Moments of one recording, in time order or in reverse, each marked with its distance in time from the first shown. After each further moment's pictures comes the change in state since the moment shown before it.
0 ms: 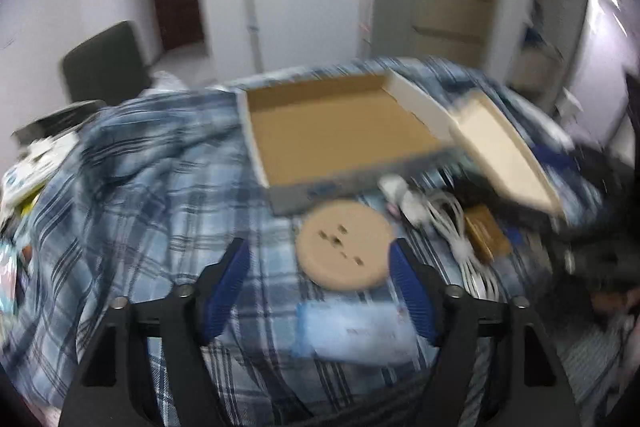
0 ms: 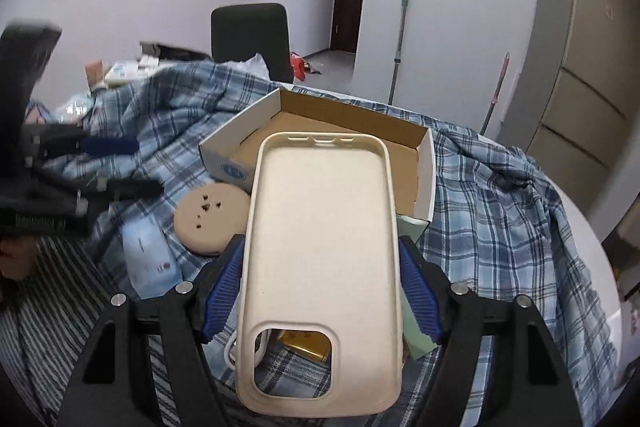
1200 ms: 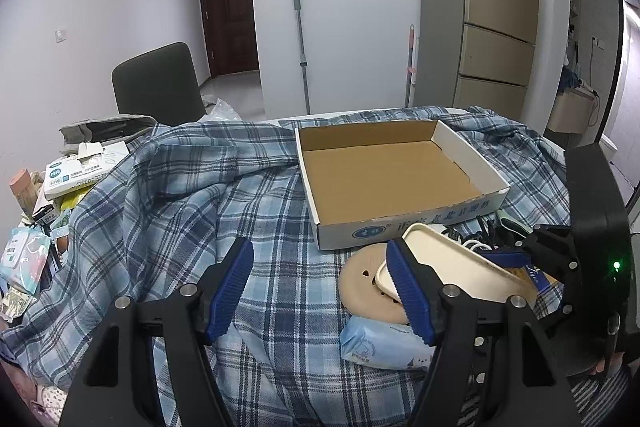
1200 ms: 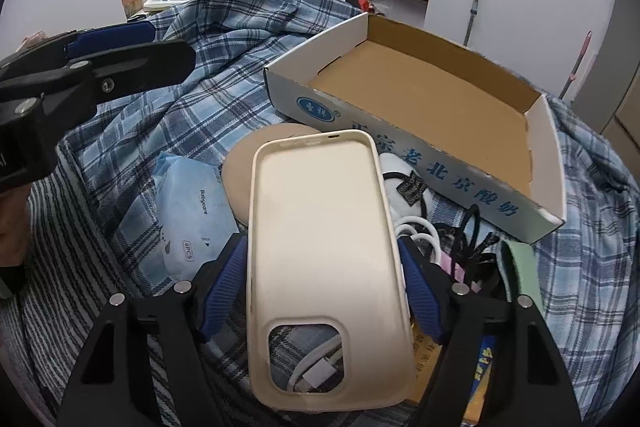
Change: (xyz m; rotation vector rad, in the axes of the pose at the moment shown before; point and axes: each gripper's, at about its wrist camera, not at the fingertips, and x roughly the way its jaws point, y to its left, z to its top) left arm -0.023 0.012 0.000 -0.131 -0.184 0.187; right arm 0.070 0.042 0.006 -0.098 0.239 0.224
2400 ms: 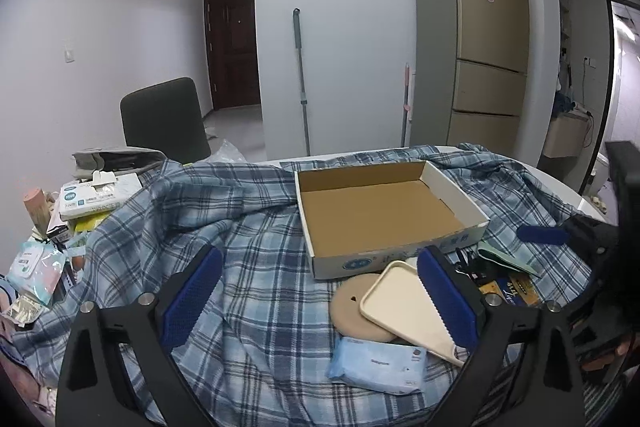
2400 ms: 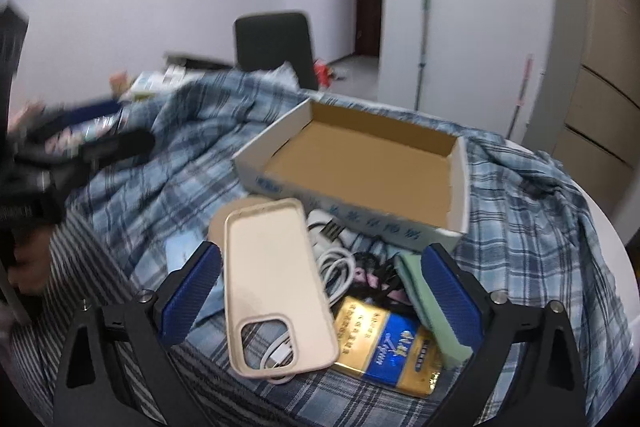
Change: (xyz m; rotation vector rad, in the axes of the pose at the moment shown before) left arm -0.041 -0.004 0.007 -0.005 -0.133 -0.004; right arm -0.081 -0.022 -0.019 0.127 -0.293 -0.112
